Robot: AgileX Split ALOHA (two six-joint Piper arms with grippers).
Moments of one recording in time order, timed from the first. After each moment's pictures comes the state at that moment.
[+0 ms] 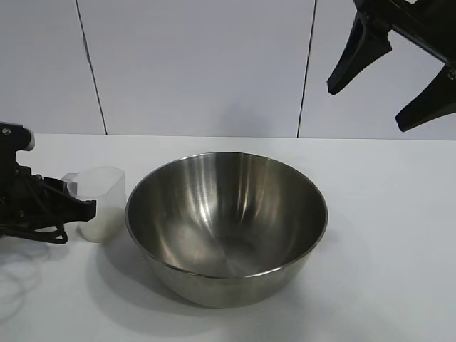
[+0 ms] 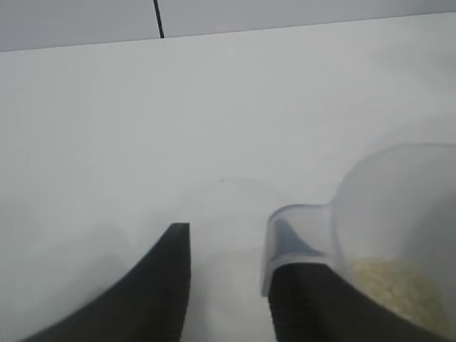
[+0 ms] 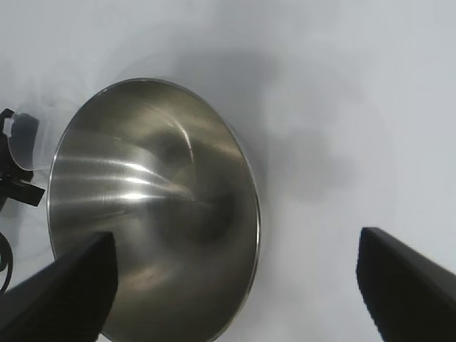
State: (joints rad) left arm -0.35 2.11 -0.51 -0.21 -1.15 0.10; right arm 0.09 1.51 -1.12 0.52 0.85 -0.17
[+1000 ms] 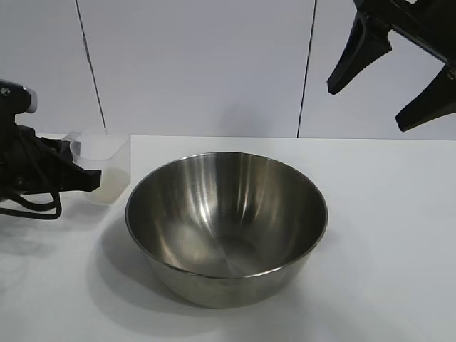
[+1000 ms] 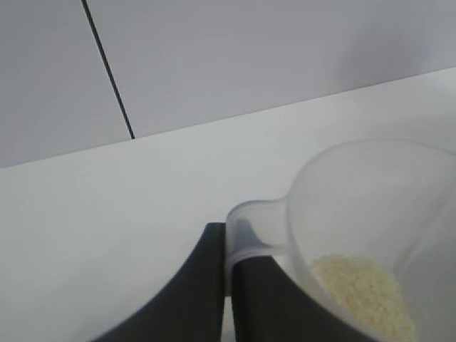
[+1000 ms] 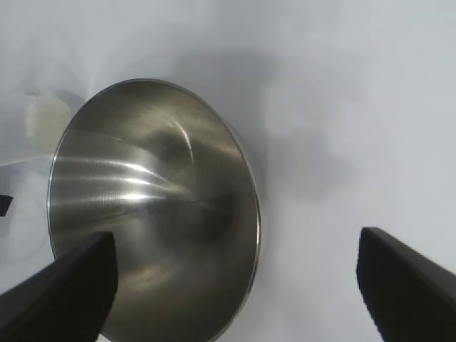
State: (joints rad) left arm -0.35 1.95 -0.51 -0.11 -1.15 0.22; right arm 0.09 1.51 -1.12 0.52 0.85 -0.17
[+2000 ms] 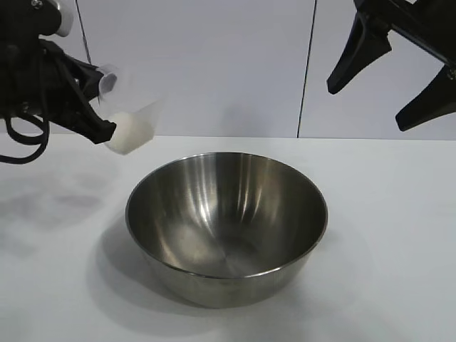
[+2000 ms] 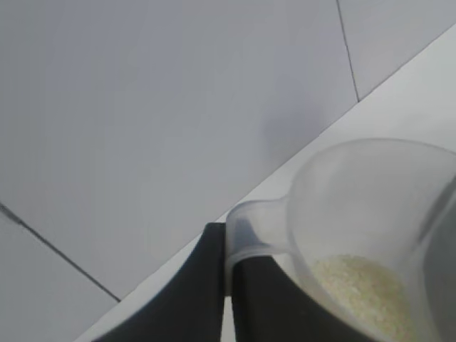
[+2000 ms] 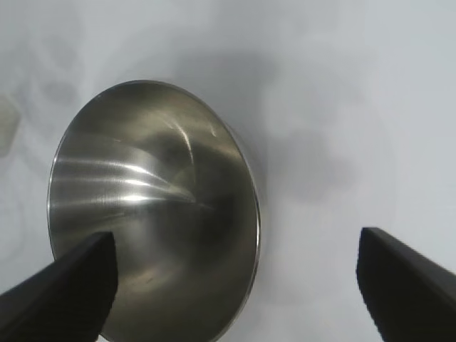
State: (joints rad) left arm -0.39 1.68 -0.68 0.19 -0.72 0.44; right arm 0.09 1.51 -1.12 0.52 0.84 -0.17
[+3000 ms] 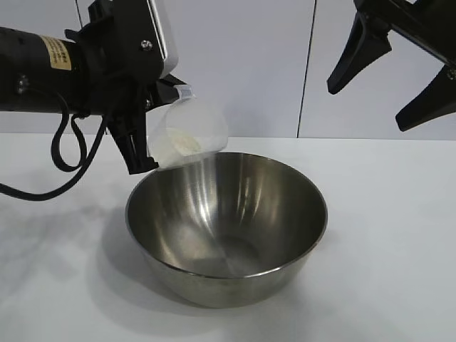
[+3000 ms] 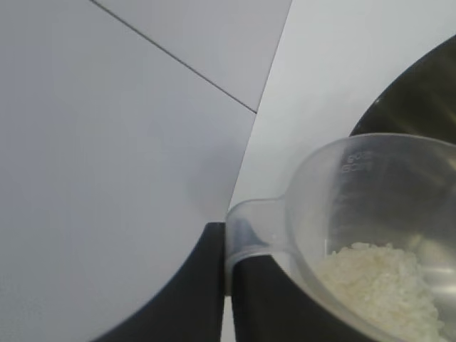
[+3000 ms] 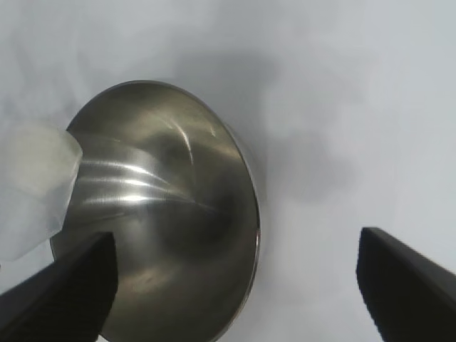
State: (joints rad) left arm -0.57 1.68 -0.77 0.20 -0.51 0.91; right arm 0.09 1.51 -1.12 0.52 0.84 -0.17
